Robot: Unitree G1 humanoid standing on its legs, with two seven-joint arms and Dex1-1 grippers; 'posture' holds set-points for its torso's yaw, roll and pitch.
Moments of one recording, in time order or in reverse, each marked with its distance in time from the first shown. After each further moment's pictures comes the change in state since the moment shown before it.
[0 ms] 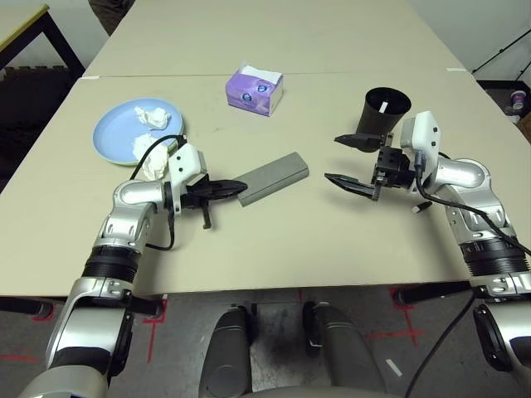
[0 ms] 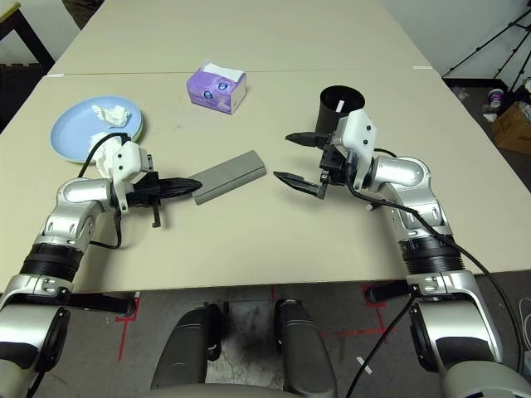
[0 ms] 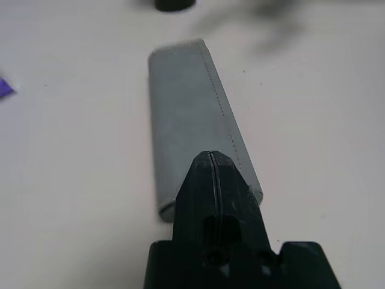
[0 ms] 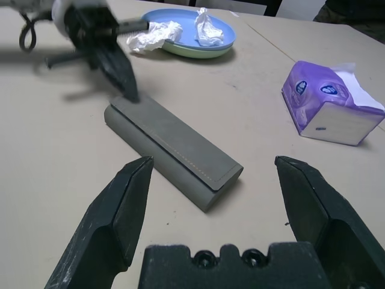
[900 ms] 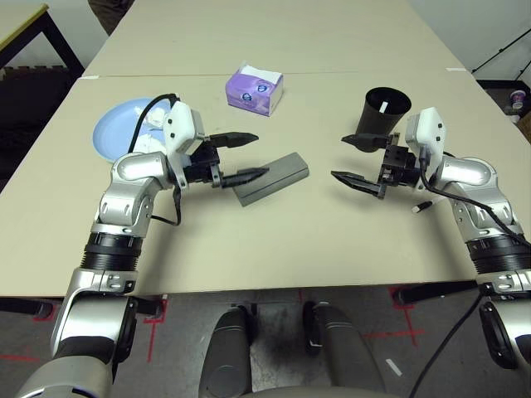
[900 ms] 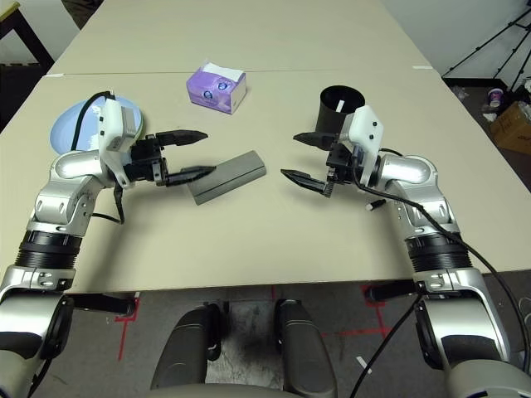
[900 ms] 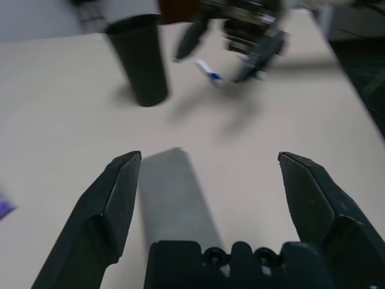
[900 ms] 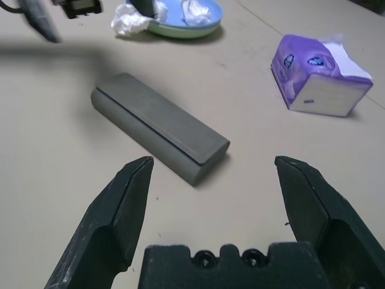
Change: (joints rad) left arm -0.072 -0.028 -0.064 -0.168 -0.100 0.110 -0.084; right arm -0.023 -0.069 -0.002 0.048 0.011 0.046 0.014
